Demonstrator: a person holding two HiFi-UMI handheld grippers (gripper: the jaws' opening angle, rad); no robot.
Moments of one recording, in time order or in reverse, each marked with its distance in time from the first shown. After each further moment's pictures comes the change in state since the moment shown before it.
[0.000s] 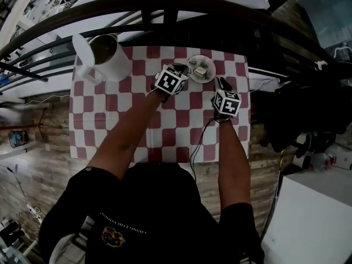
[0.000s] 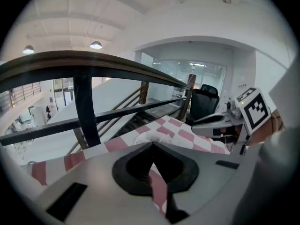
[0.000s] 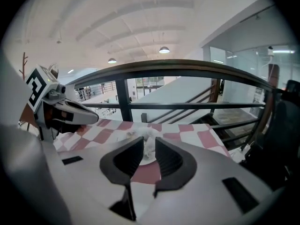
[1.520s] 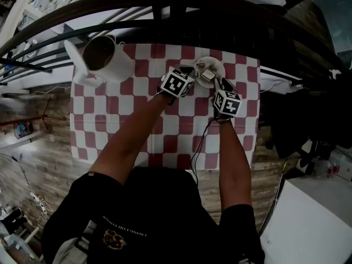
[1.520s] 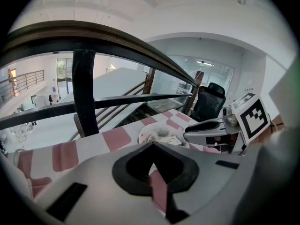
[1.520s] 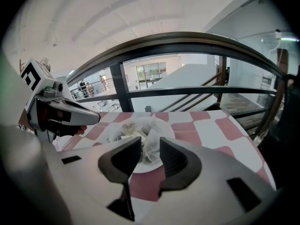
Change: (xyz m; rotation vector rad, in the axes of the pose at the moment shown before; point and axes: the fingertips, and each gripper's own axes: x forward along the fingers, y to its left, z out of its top) left arm 0.046 0.025 -0.020 -0.092 0.059 0.006; right arm 0.073 0.006 -0.028 0.048 0.091 0.066
